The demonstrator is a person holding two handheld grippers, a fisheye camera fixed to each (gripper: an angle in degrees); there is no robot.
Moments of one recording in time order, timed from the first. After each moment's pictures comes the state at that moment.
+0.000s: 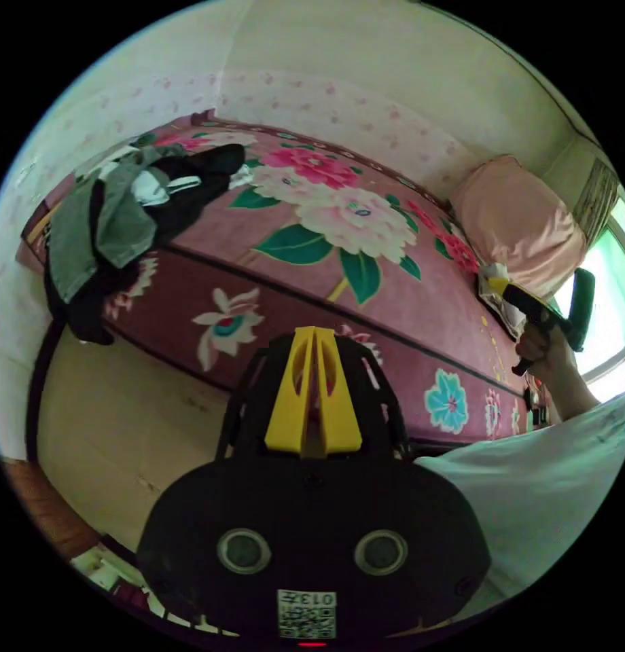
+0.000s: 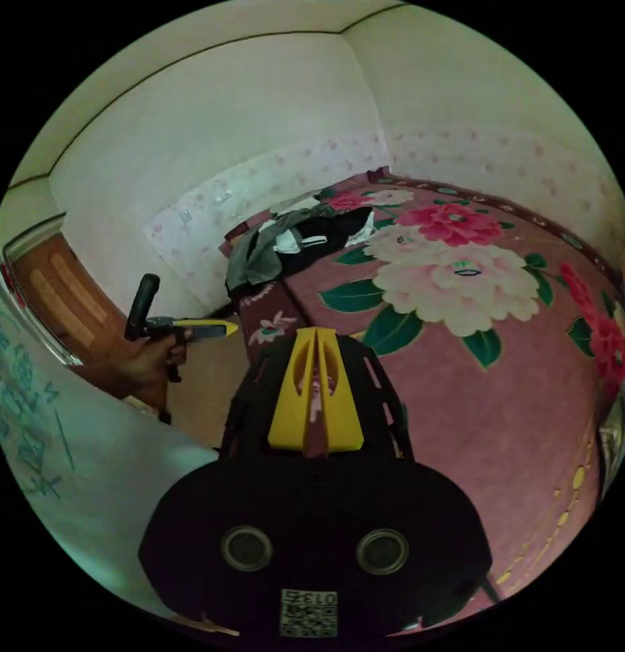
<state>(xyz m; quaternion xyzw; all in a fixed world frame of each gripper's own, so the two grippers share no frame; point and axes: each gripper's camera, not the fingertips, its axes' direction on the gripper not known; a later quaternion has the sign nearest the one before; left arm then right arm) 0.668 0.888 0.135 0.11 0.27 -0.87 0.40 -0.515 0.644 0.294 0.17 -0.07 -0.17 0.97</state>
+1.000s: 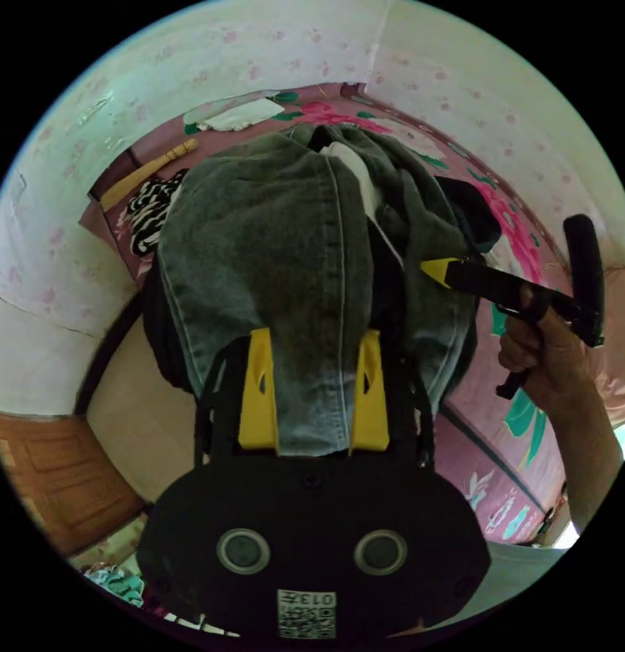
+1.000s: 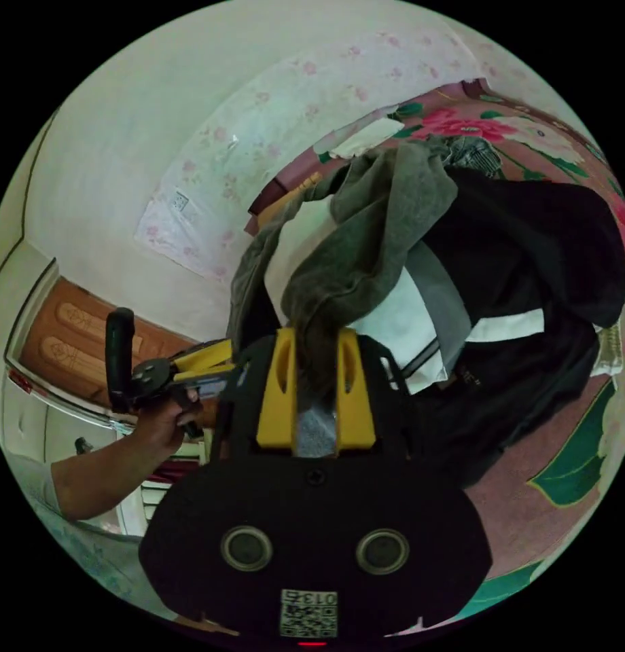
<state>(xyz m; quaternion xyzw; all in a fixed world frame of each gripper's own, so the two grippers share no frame) 1.010 1.347 0.501 -0.11 0.26 -0.91 0.31 -0.968 0.064 0.710 -0.02 -0.23 -0.18 0.96</state>
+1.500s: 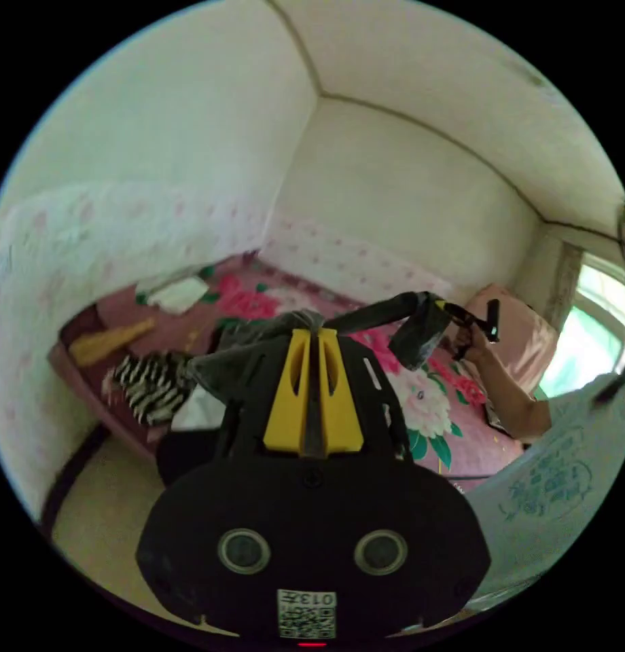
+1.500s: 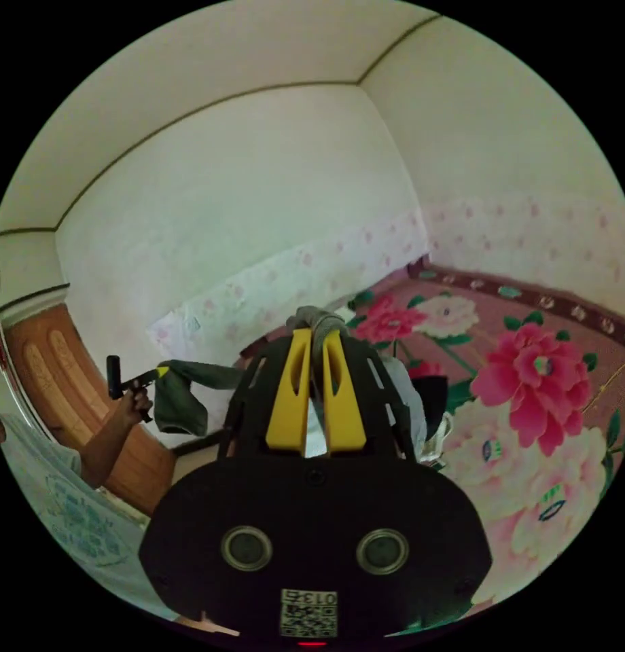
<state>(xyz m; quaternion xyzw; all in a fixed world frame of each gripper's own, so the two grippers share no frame) 1.041 1.500 0.317 0.25 0.02 -0.89 0.37 -0.866 0.112 0.316 0.32 -0.17 -0.17 0.92</state>
